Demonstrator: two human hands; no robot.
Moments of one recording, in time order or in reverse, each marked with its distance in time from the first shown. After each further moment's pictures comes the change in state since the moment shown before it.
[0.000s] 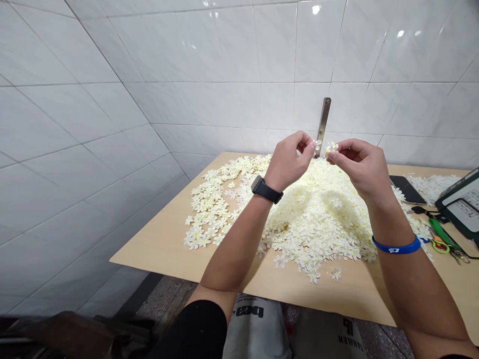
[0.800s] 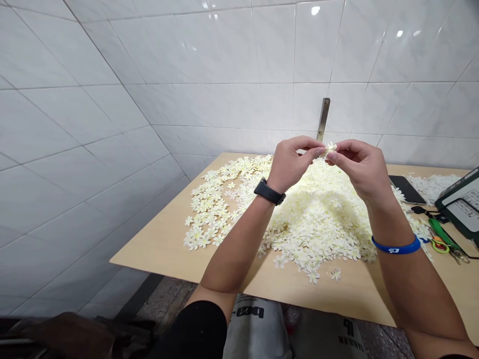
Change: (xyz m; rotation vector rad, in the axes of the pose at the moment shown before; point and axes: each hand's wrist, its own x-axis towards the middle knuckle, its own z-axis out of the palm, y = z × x) left_hand -0.002 0.010 0.006 -0.276 -0.015 -0.059; right_hand 0.000 -0.003 0.000 0.043 -0.023 -0.002
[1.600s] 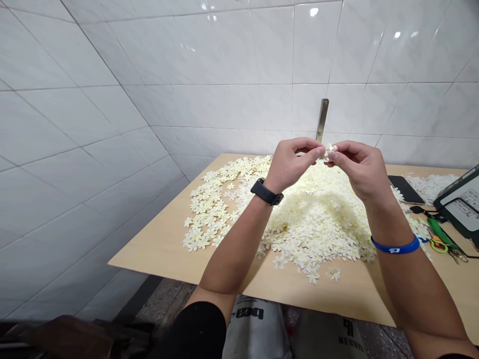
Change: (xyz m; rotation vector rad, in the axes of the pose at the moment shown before) left_hand -0.001 0.007 -0.003 -0.117 -0.073 -0.038; right_hand -0.001 -0.002 0.000 0.023 -0.017 -0.011
